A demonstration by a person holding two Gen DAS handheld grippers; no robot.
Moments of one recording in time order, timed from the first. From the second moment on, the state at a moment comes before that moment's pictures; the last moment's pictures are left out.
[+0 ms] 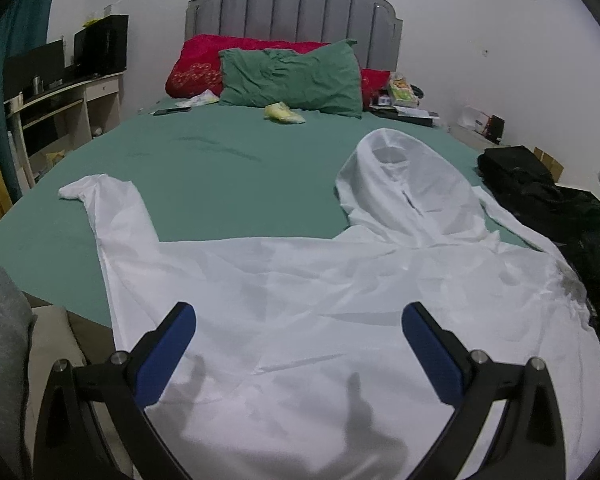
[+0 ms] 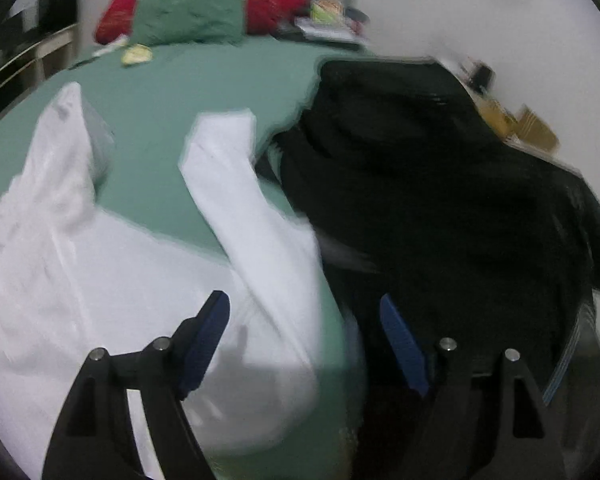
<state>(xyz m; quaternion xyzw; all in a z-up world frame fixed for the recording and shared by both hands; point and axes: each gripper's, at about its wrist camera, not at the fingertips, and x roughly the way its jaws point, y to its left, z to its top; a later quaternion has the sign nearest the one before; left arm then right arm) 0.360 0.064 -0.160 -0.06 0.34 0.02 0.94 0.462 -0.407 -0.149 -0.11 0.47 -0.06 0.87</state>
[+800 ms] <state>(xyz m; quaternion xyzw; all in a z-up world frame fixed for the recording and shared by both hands) 0.354 0.076 -0.132 -0.06 0.30 0.04 0.95 0.573 -0.330 -0.087 0.06 0.42 0.20 0.88</state>
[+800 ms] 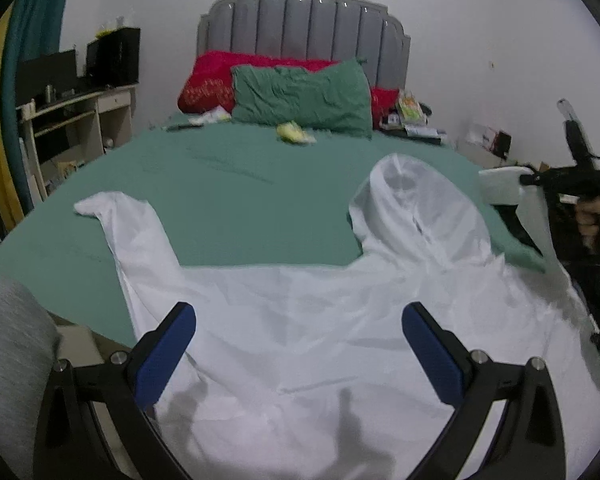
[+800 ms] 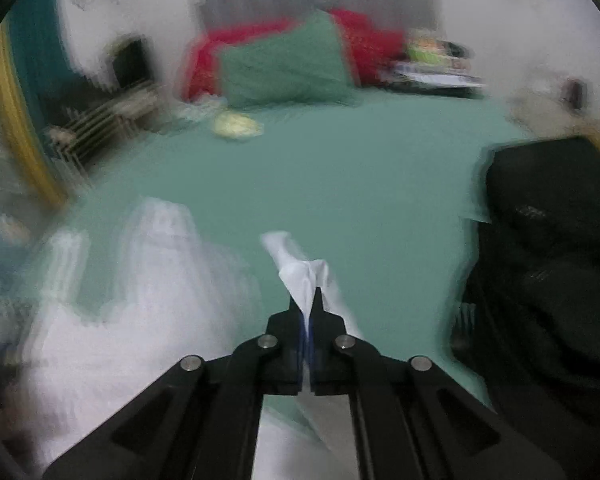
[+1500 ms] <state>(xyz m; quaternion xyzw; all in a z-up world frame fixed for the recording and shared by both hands) 0.349 0.103 -0.114 -0.07 0.31 0.08 0.94 0.545 -0.139 -0.193 -0.10 0.52 0.20 0.83</state>
